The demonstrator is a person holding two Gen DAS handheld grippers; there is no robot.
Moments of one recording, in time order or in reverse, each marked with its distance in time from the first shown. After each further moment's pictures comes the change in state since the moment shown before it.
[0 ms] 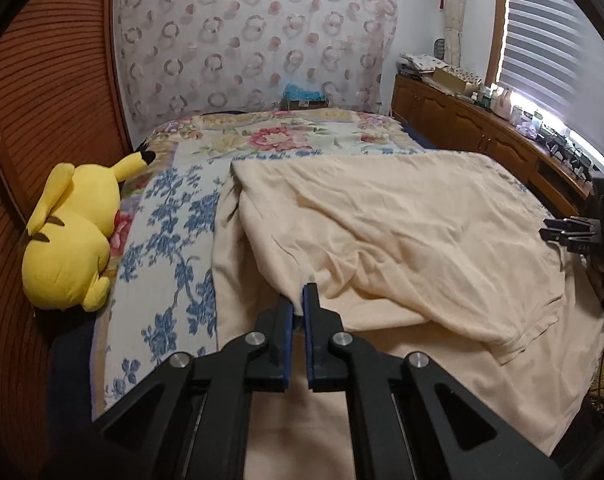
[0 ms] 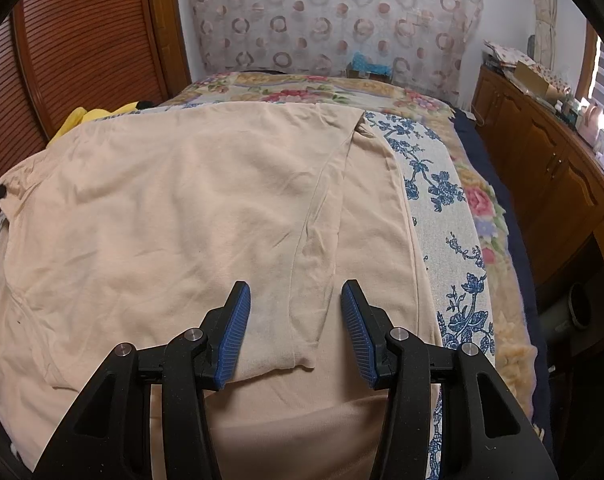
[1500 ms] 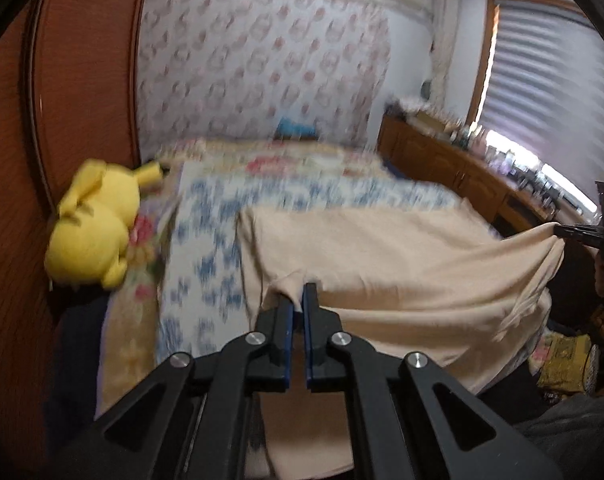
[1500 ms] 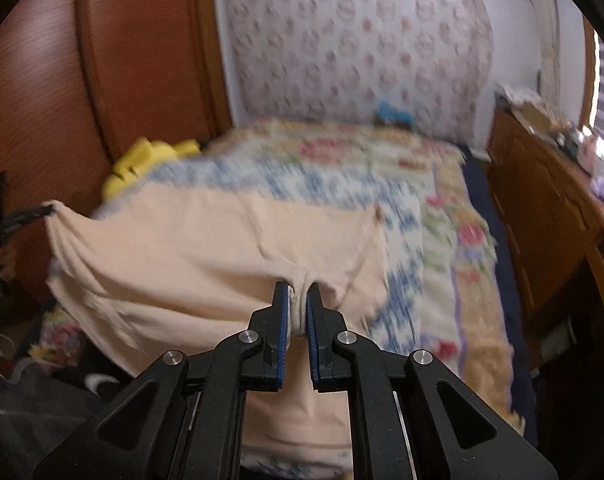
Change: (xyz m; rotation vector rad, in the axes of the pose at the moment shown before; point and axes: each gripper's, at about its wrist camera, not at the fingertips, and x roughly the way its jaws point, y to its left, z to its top) left arm -0.137 0.016 -0.062 -0.071 -0.099 -0.071; right arm -0.186 0.012 -0.042 -0.045 -0.115 0.084
